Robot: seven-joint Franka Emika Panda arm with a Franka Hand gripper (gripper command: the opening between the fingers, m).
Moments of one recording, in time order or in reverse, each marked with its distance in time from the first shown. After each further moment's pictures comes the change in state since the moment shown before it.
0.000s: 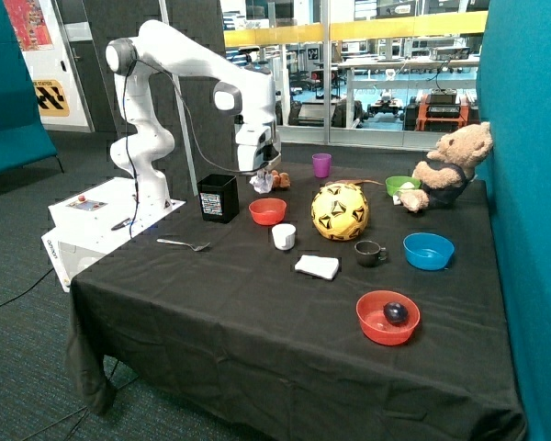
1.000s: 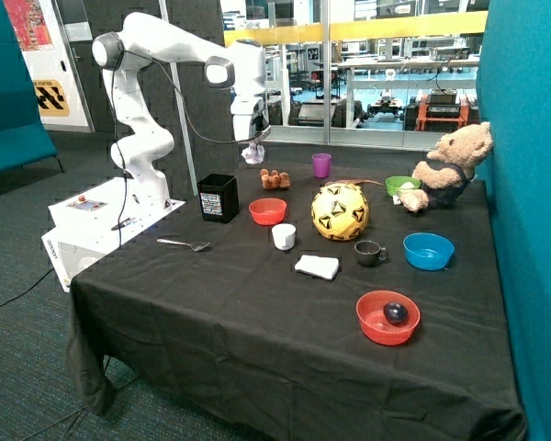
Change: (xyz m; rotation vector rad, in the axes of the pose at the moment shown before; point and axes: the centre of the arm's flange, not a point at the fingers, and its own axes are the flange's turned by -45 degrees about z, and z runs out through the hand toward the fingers) arm -0.058 -0.069 -0.056 -0.003 0.001 -0.121
